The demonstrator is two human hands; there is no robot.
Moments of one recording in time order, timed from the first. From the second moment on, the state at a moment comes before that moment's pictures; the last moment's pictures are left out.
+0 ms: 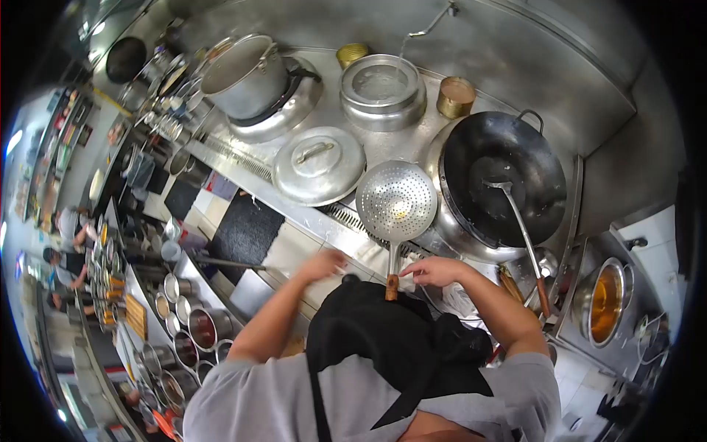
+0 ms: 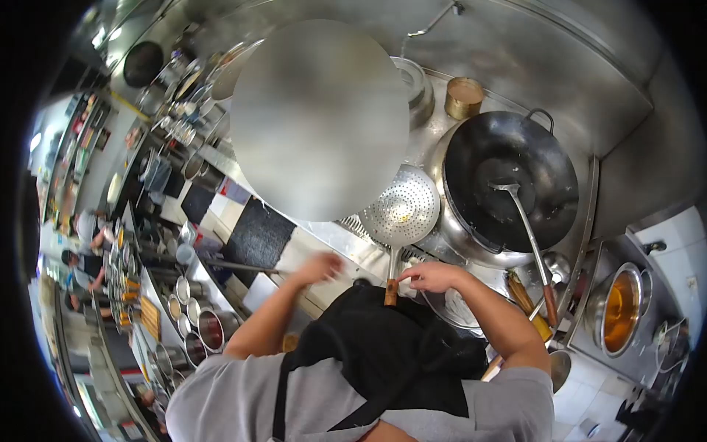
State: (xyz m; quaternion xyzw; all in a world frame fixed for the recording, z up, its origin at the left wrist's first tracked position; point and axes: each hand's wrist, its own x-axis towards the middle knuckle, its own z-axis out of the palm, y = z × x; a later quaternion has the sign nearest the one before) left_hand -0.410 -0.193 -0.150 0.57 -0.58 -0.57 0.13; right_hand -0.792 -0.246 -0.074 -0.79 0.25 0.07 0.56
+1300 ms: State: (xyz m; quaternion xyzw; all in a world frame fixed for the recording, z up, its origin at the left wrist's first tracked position) left_hand -0.574 -0.804 -0.038 0.39 -0.48 -0.60 0.51; right_hand -0.628 -0.792 -0.033 -0.19 0.44 -0.75 0.46
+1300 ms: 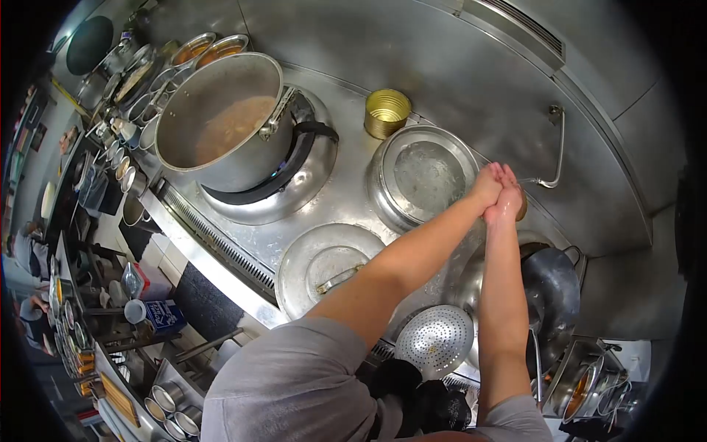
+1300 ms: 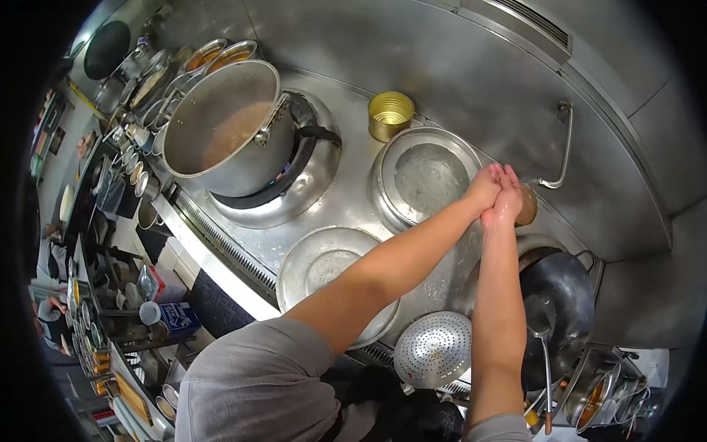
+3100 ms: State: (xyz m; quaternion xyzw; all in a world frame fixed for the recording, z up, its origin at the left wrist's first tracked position) left_hand -0.370 -0.199 -0.137 0.71 -0.59 -0.25 0.29; right_hand -1.011 0.018 -0.059 -0.51 0.76 -0.31 0.27
